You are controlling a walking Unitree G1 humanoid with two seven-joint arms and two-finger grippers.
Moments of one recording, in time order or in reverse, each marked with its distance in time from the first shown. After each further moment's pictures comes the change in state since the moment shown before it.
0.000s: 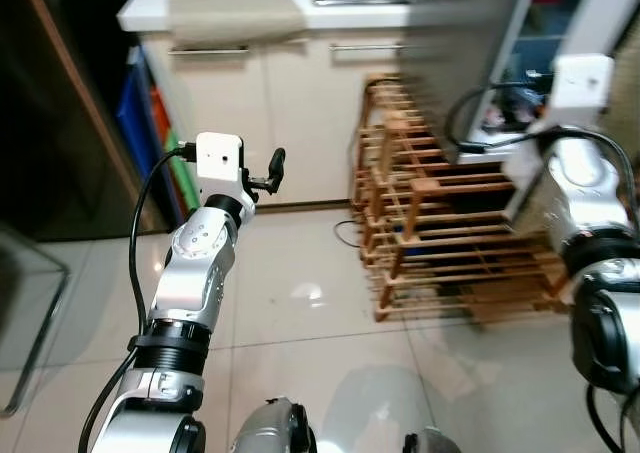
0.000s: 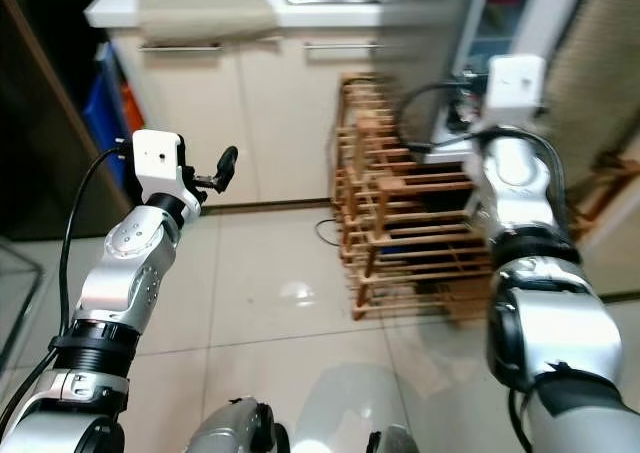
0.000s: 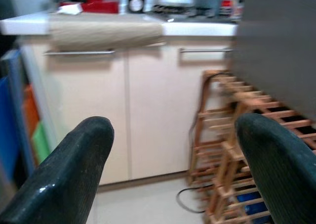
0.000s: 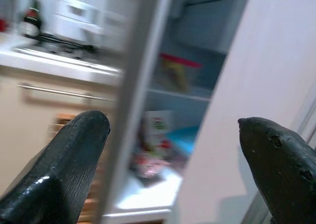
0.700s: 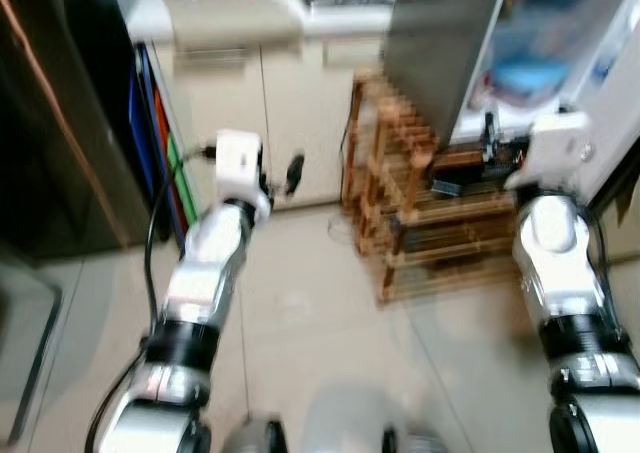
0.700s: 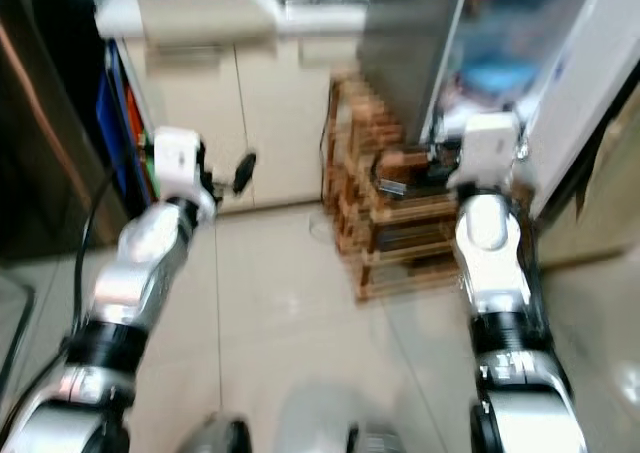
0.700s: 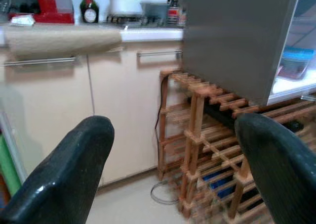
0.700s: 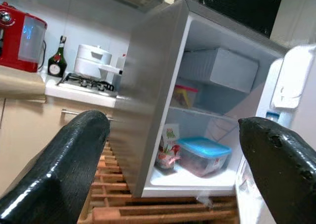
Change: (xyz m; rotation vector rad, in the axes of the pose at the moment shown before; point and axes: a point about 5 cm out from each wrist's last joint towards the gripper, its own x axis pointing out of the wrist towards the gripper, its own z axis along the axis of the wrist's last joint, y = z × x) left arm 0.000 -0.012 -0.004 0.006 0.013 -0.077; right arm -0.048 0.057 0.002 0.106 -0.150 0.140
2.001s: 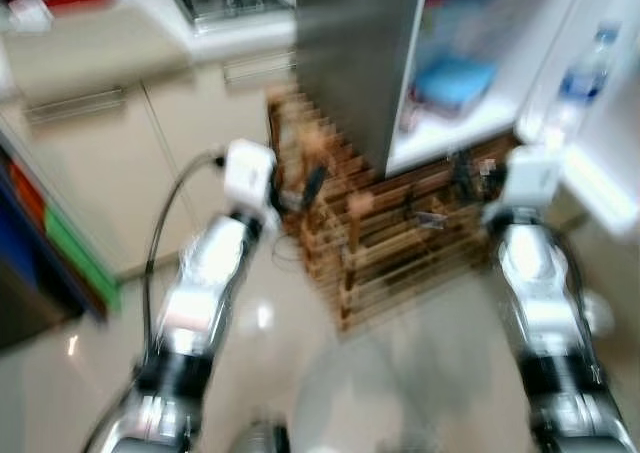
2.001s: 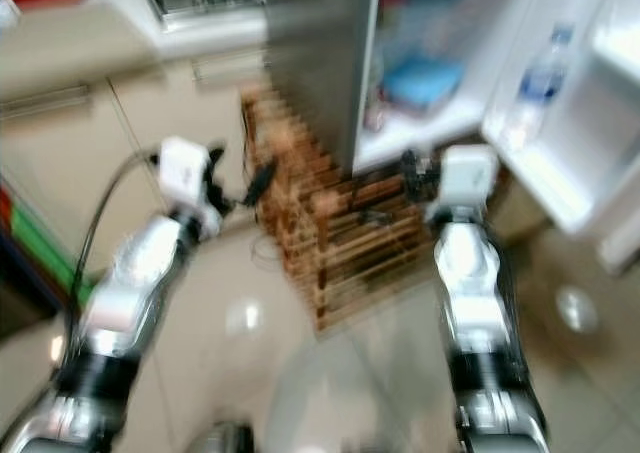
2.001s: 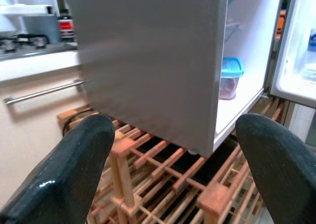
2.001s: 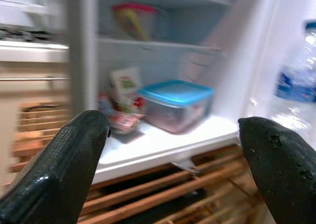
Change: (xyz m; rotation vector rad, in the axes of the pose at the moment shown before) left arm -0.018 -0.017 0.006 0.027 -0.101 -0.162; right arm -0.038 0.033 -0.021 0.111 0.145 0.093
